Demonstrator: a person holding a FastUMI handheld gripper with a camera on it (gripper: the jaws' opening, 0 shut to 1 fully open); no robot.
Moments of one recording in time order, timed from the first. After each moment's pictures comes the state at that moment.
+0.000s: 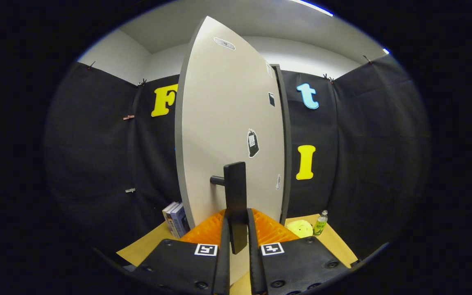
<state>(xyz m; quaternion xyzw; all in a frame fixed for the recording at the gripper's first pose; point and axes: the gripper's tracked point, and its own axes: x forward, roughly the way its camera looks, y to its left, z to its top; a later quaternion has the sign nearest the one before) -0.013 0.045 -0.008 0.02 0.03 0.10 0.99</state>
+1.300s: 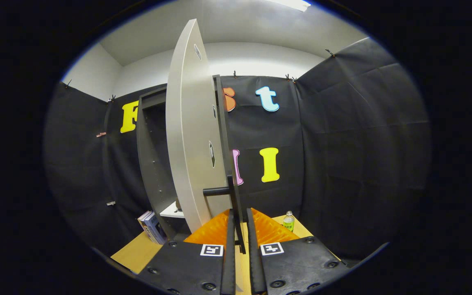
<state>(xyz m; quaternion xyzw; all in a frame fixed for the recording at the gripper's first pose) -0.021 -0.079 0.010 0.07 0.01 0.02 1.00</state>
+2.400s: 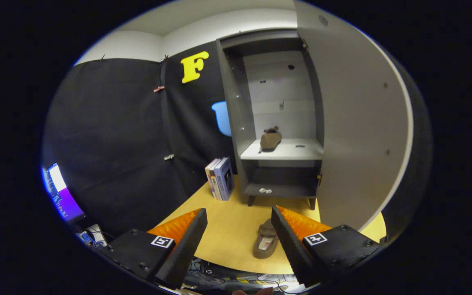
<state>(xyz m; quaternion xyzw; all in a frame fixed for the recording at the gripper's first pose) -0.091 0.149 -0.148 0.04 0.20 0.23 0.95</state>
